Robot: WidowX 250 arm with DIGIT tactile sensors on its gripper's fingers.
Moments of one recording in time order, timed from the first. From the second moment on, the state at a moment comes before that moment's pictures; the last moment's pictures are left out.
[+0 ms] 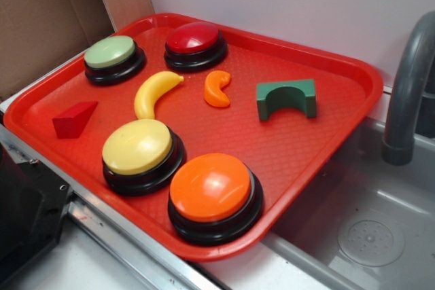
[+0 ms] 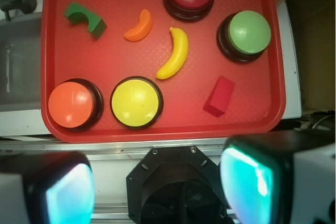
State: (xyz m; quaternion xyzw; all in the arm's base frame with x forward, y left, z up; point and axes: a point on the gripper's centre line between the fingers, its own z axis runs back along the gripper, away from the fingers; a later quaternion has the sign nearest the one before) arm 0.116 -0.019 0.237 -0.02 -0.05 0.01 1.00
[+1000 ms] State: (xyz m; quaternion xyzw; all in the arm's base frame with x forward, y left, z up) arm 0.231 -0.059 0.156 -0.03 -0.01 -0.35 0.93
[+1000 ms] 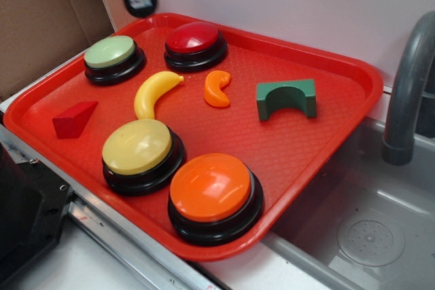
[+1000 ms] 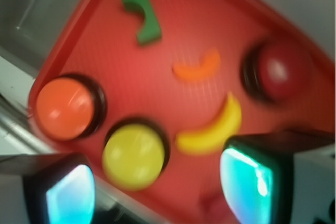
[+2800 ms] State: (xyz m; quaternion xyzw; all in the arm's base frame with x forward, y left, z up) arm 0.303 -0.120 0.027 -0.01 -0.07 -0.42 0.90
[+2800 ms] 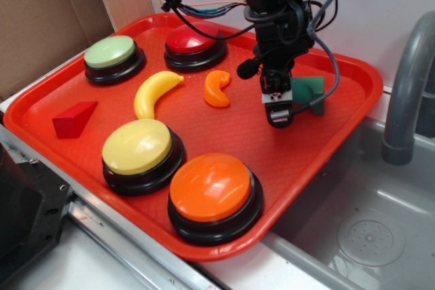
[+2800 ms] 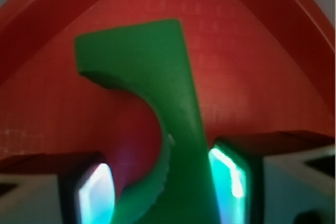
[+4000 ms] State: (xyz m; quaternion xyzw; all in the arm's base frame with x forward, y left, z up) arm 0.148 -0.041 0.212 0.08 0.06 -0.07 0.99
